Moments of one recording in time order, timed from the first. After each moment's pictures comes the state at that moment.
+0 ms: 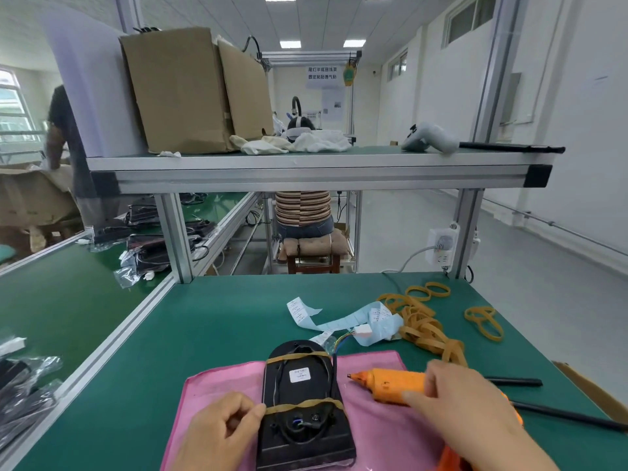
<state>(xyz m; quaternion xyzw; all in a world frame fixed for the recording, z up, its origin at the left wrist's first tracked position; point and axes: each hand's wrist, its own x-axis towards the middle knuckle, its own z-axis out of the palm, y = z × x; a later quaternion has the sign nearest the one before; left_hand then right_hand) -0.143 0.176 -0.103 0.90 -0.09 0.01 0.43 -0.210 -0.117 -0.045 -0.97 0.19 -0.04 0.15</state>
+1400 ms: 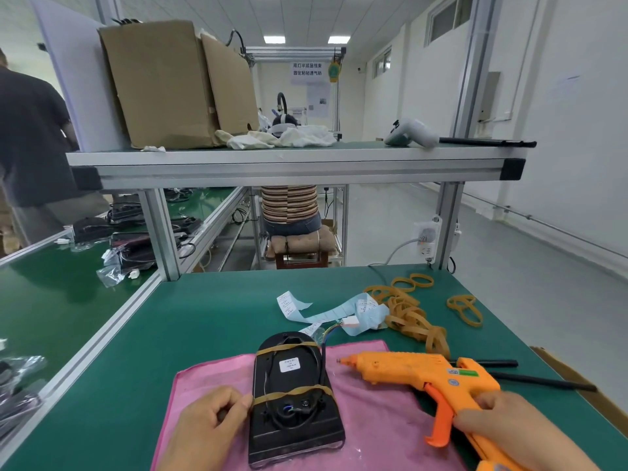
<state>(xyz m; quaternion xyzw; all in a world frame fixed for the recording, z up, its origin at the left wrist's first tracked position) -0.138 0.179 -0.111 0.88 -0.07 -0.01 0.46 -0.259 -0.172 -0.060 -0.88 0.31 0.10 0.34</state>
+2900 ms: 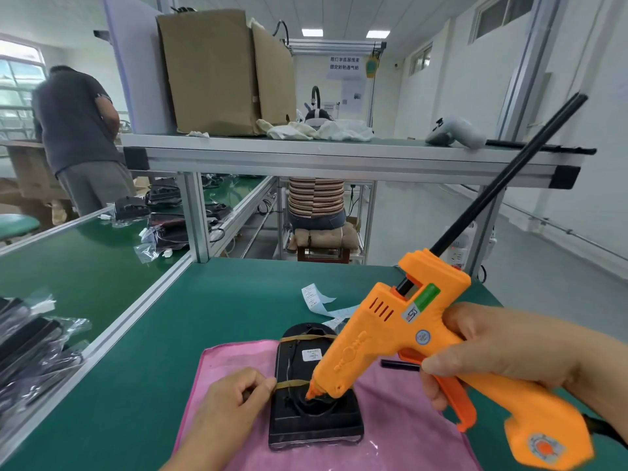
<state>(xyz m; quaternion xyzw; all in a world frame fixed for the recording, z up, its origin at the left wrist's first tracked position) -0.139 0.180 -0.116 0.88 -0.08 0.01 0.46 -0.208 -0.135 0.062 -0.84 -0.12 0.29 0.45</state>
